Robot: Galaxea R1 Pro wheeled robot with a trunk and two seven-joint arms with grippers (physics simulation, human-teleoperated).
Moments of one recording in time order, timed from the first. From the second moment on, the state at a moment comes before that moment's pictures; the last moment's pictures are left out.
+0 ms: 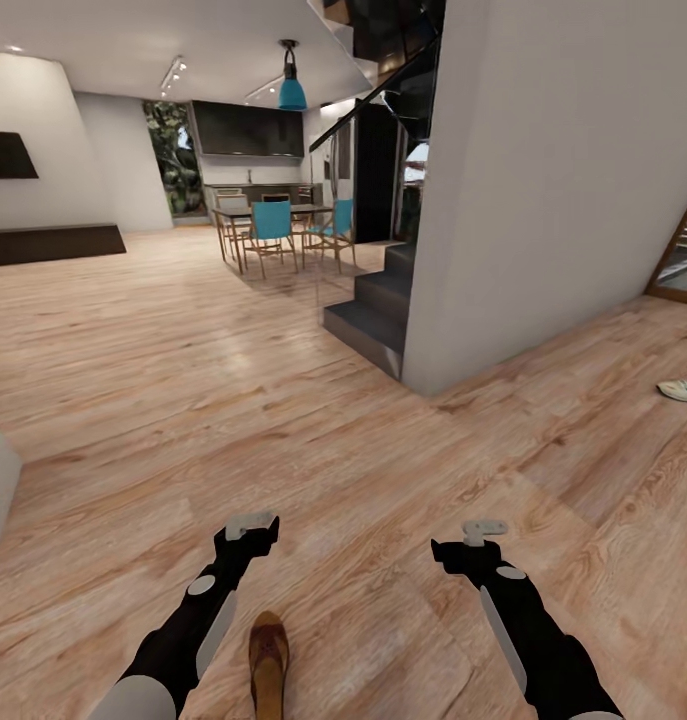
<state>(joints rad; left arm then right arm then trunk) -0.51 -0.07 0.00 -0.69 0.09 -0.08 0.00 -0.40 0.00 0.00 -1.02 0.01 0.40 0.01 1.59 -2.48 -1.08</state>
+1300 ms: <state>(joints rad) -0.51 -0.07 0.00 -0.56 0.09 -0.18 0.00 -0.40 0.00 0.00 -1.03 0.01 0.40 0.01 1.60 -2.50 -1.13</state>
